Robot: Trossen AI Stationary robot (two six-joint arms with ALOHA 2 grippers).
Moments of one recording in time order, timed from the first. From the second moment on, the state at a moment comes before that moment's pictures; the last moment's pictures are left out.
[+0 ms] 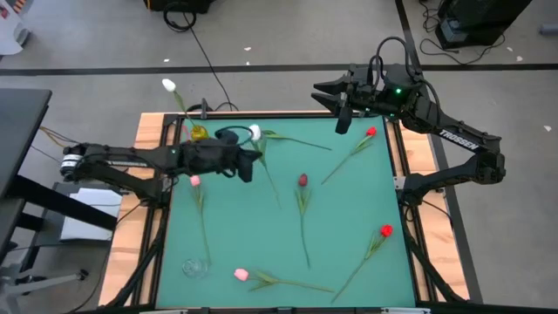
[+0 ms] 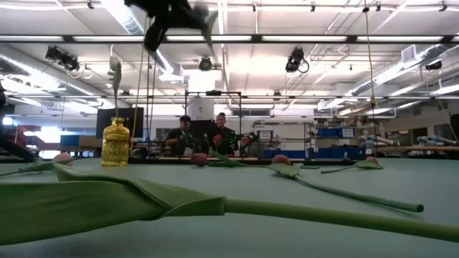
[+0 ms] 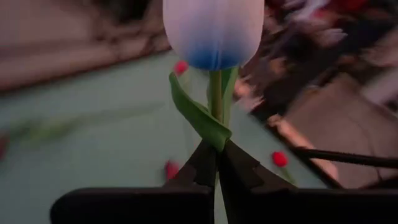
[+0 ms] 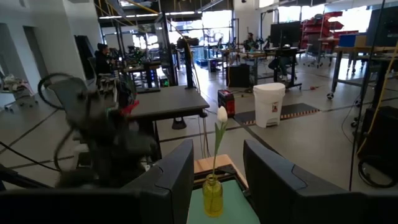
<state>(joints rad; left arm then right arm) 0.04 1.13 0.94 -0.10 -0.32 -0.63 -0.42 1.21 1.40 -0.17 -0.18 0.08</state>
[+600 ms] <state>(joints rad) 0.13 1.02 0.94 0.10 -0.08 -0.29 -0.42 1.21 1.40 -0.17 -0.18 0.14</state>
